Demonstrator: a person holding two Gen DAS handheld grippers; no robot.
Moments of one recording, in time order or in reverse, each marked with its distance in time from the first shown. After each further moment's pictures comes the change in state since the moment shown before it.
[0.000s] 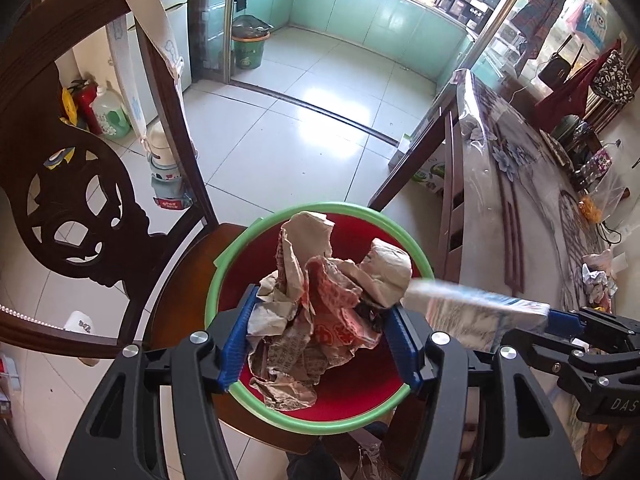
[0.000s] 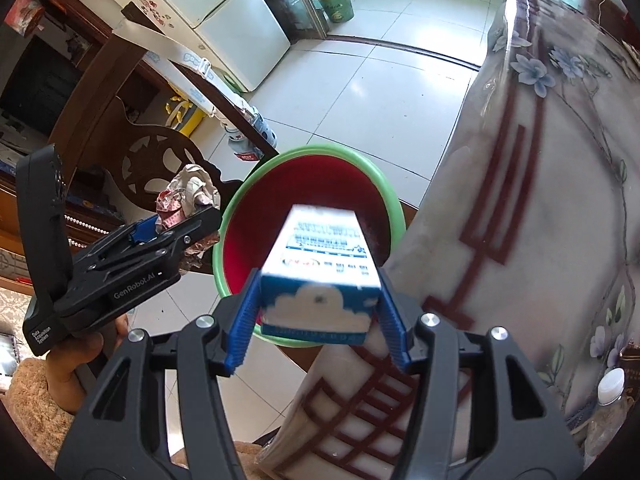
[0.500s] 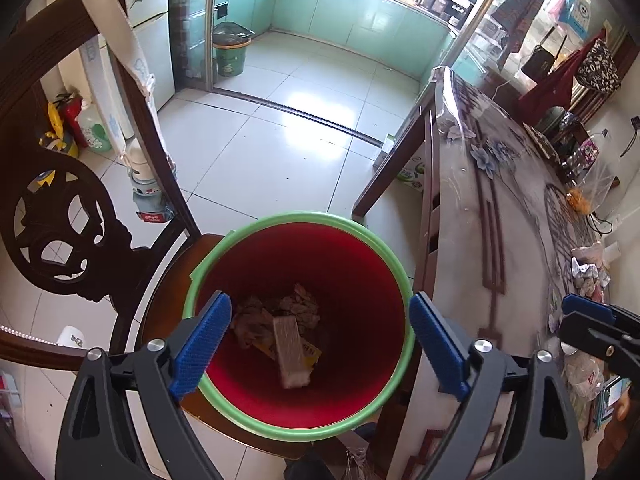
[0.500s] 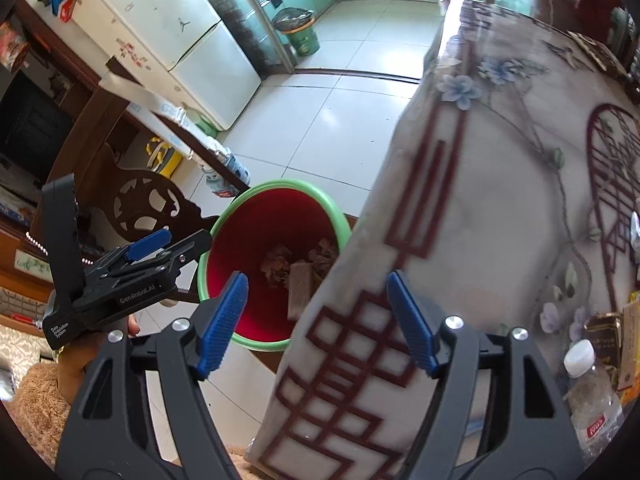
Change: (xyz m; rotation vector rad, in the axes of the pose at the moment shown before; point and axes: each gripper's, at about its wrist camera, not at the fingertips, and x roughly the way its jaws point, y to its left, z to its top) left arm 0.000 -0.026 0.005 0.060 -0.010 -0.029; right arm -0.060 -0.037 -0.017 0.103 -0.132 -0.073
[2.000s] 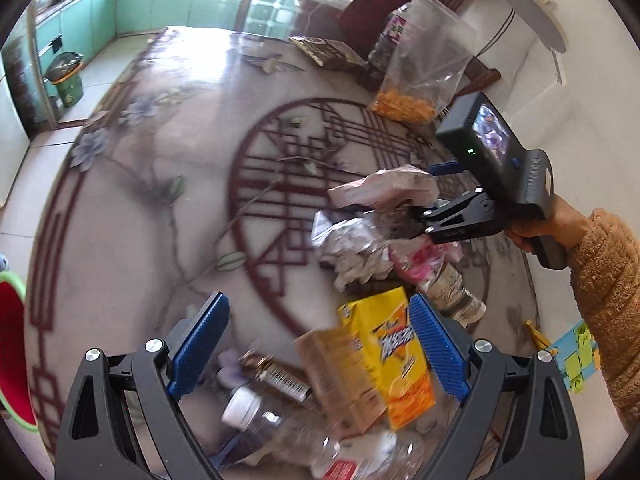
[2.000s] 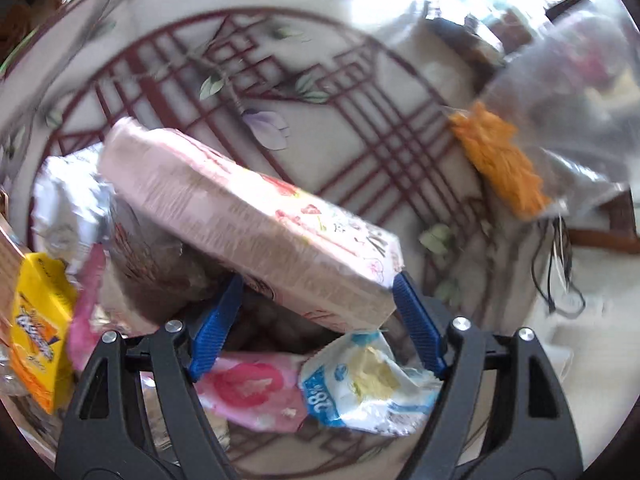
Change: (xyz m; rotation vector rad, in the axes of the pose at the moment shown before) left arm 0.037 -0.439 -0.023 0.300 0.140 -0.299; right arm -0.050 -0.419 0.052 -0.547 0.278 -0.486
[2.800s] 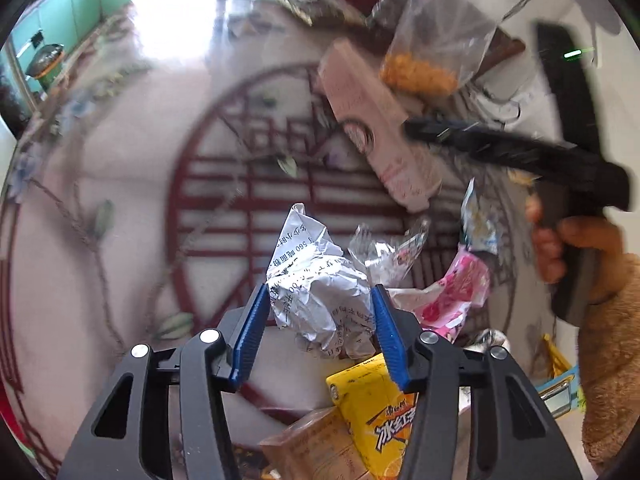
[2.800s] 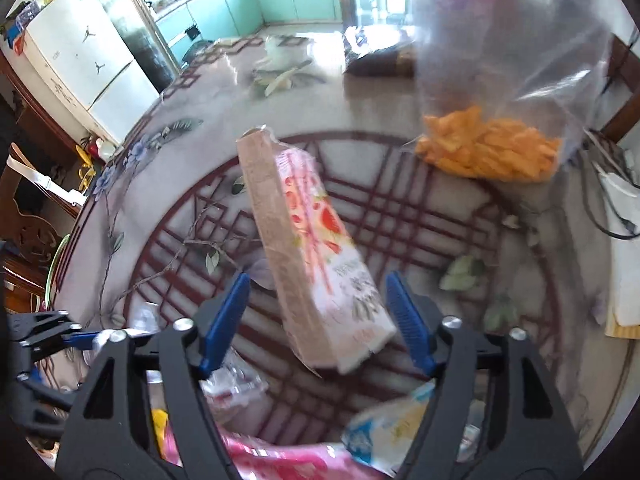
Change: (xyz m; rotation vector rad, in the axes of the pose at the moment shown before) left arm 0.070 -0.013 0.043 0.000 0.099 0.023; right arm -0.016 -0.071 0.005 0.550 -0.281 0.306
